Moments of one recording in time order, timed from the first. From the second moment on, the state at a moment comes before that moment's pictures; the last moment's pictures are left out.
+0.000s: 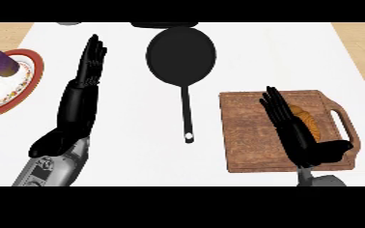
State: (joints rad) left arm -0.29 0.33 -0.31 -1.62 0.11 0.42 -0.19; right arm -0.03 -0.26 0.19 -1.42 -0.33 0.08 -0.21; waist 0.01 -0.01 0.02
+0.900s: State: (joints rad) left arm -0.16 0.39 -0.18 -1.56 0.34 0.31 0.11; right arm -0.21 -0.93 -0.08 -1.29 -0.05 0.46 -0.62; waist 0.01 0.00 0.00
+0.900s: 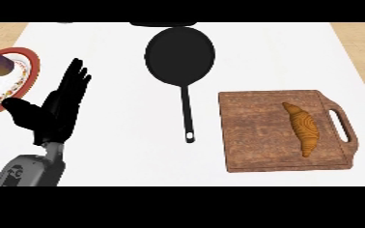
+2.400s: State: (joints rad) left arm -0.15 0.37 -0.10 -1.56 0.32 0.23 0.15; right arm -0.42 -1.02 0.39 -1.51 0.73 0.59 -0.44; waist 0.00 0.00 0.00
